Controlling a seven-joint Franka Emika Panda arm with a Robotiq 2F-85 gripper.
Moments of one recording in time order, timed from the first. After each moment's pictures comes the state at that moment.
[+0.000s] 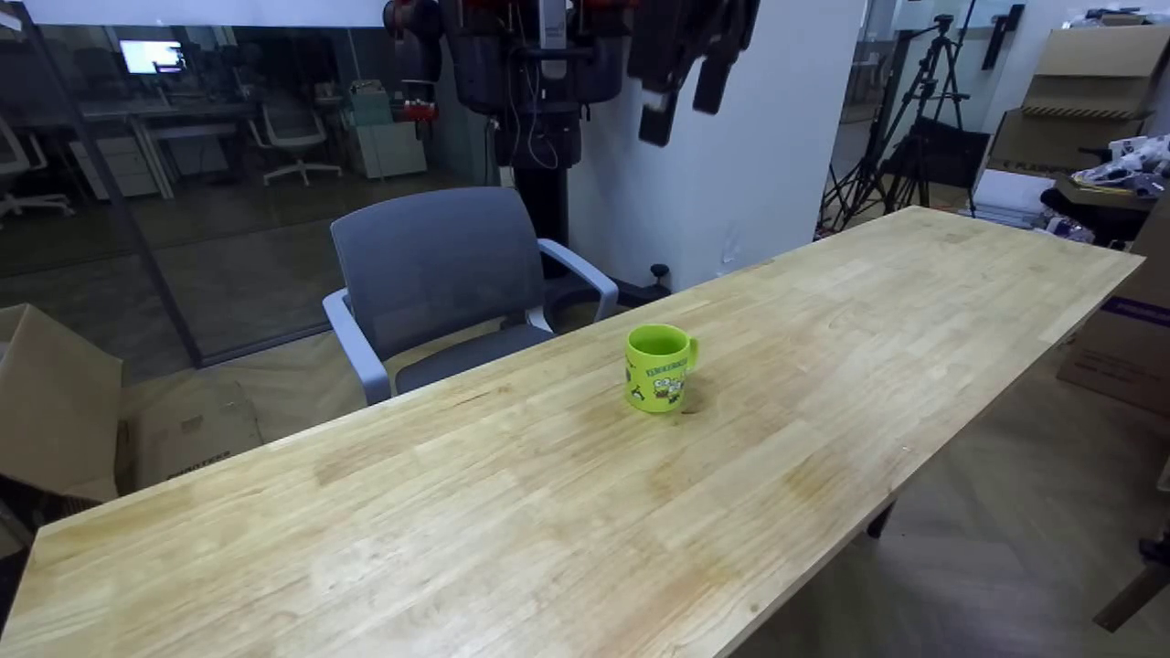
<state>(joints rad) 0.07 -0.07 0.11 -2.18 -0.12 2.36 -0.08</state>
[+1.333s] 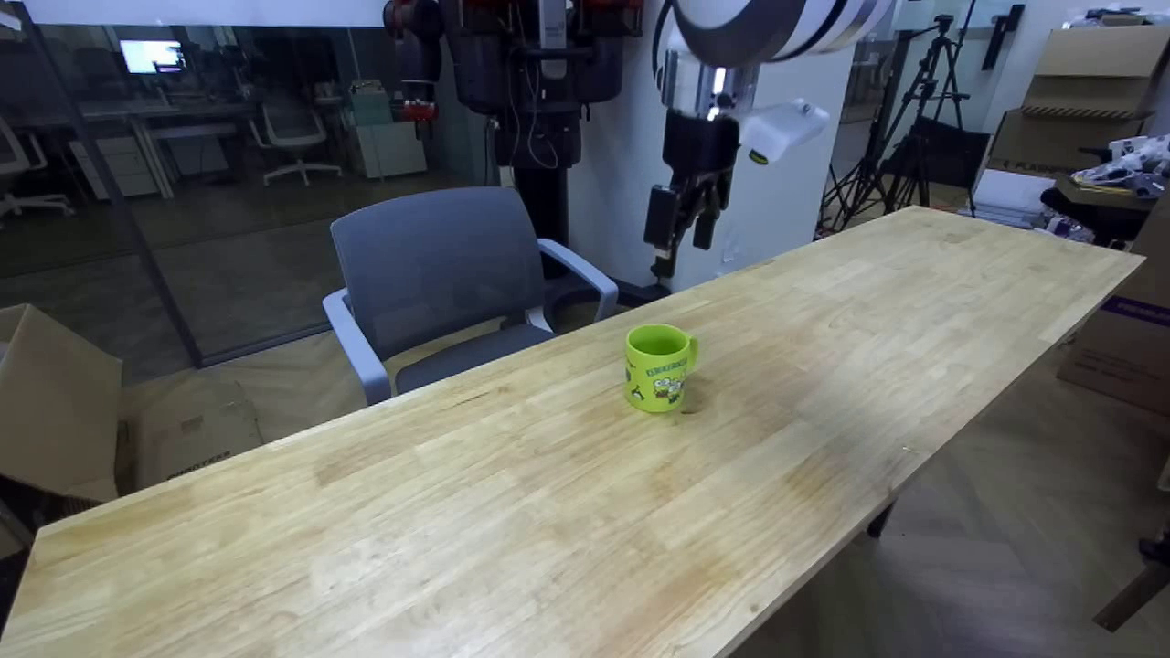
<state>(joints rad) -0.04 0.43 0.03 -1.91 -0.04 2.44 -0.26</state>
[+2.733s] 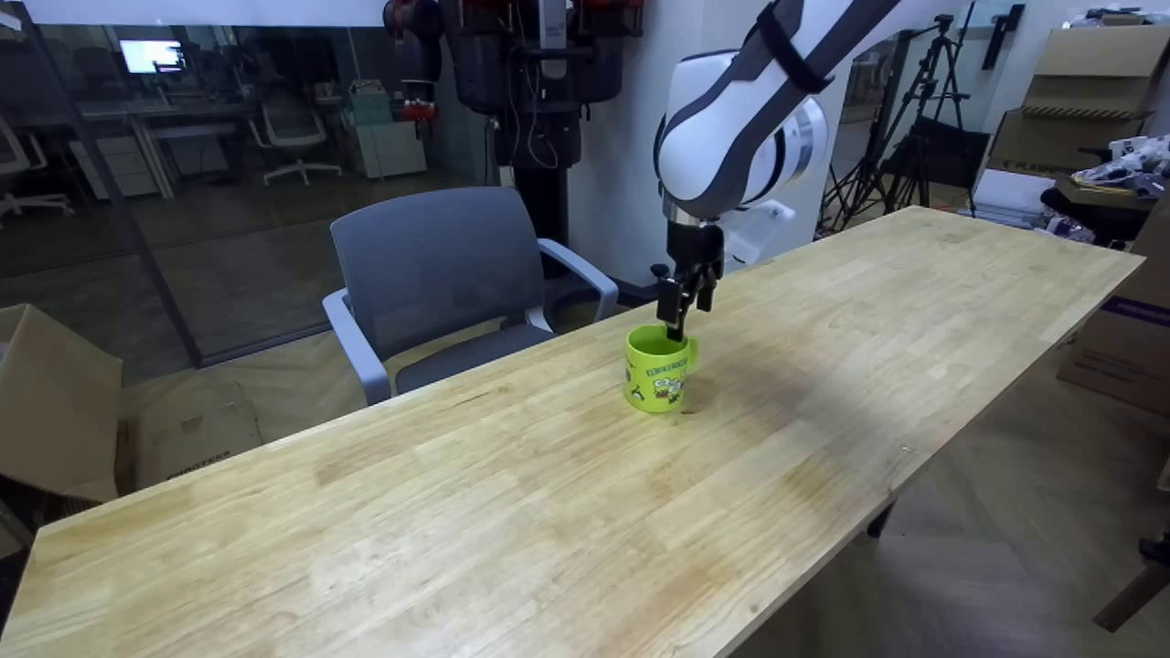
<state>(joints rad) -0.10 0.81 -0.01 -1.61 -0.10 2.48 -0.31</state>
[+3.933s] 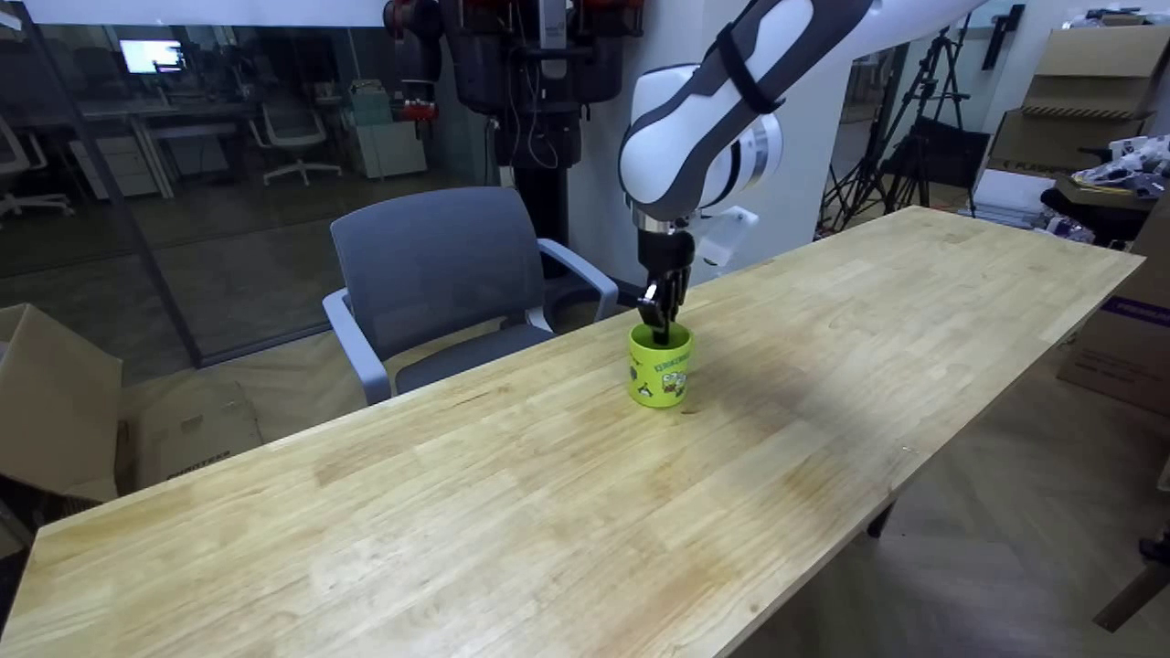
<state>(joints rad) -0.09 0.93 0.03 -1.42 -0.10 2.35 -0.38</state>
